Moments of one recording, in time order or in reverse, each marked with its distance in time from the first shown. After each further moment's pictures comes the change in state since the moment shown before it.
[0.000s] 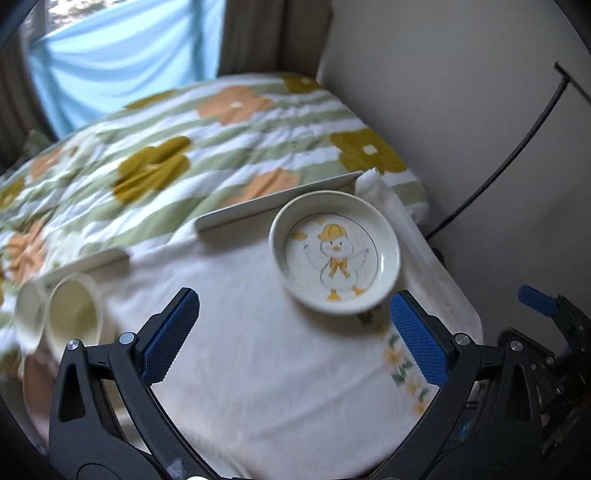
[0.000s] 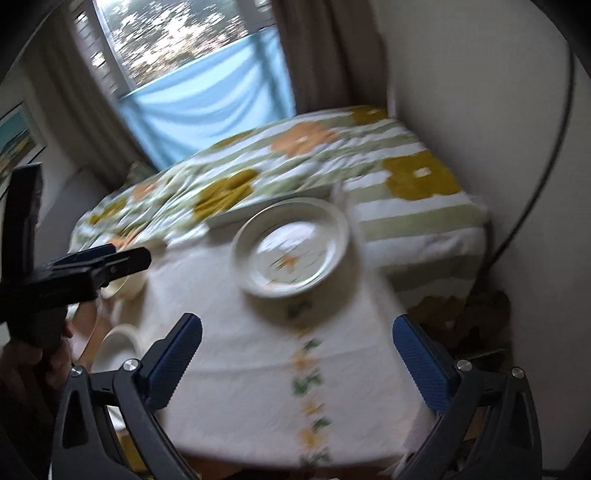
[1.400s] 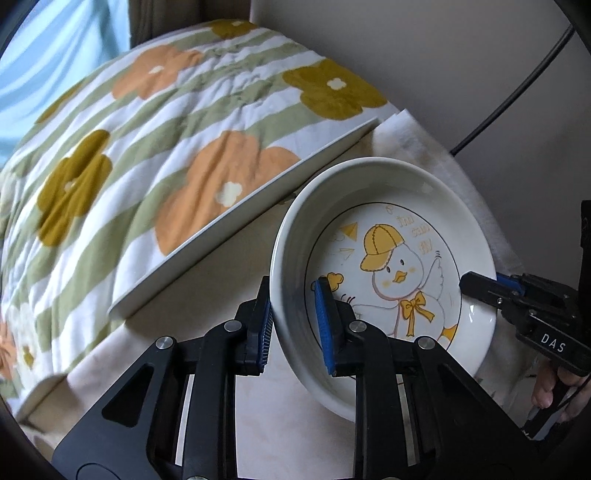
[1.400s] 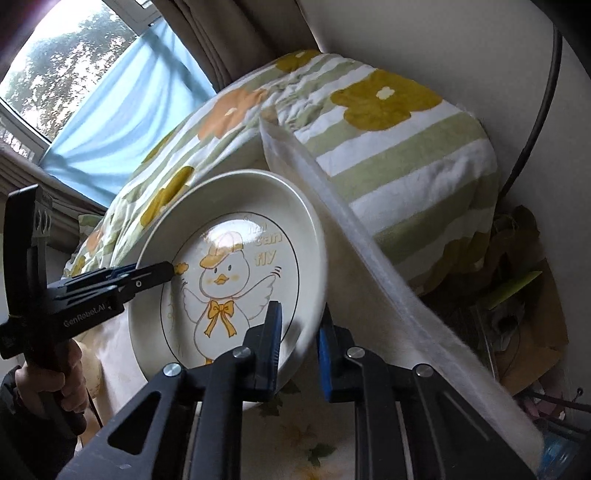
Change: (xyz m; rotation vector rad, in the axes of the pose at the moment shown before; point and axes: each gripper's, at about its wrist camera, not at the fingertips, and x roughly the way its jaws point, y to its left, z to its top) left arm 0.151 0.012 0.050 0.228 0.203 -0.132; right arm 0.140 -0.035 0.027 0.305 0.114 -0.001
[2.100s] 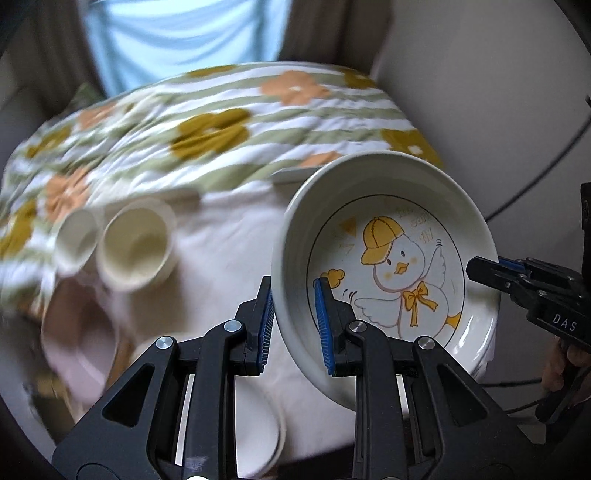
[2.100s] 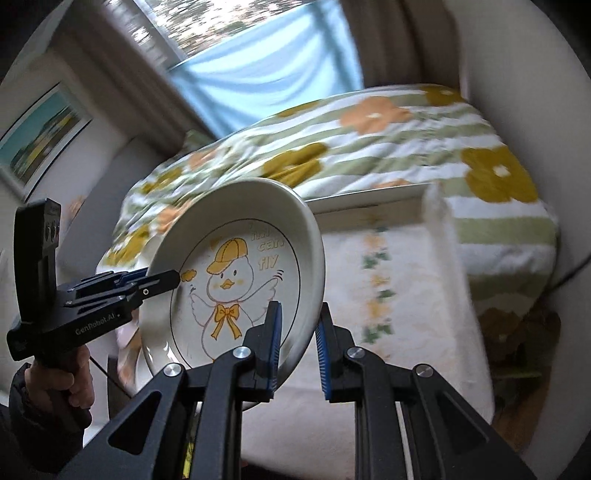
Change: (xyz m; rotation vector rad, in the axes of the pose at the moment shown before) left arm -0.200 -0.025 -0.173 -0.453 -0.191 0.256; right arm -0.111 0.095 -0.037 -0.502 0.087 0.279
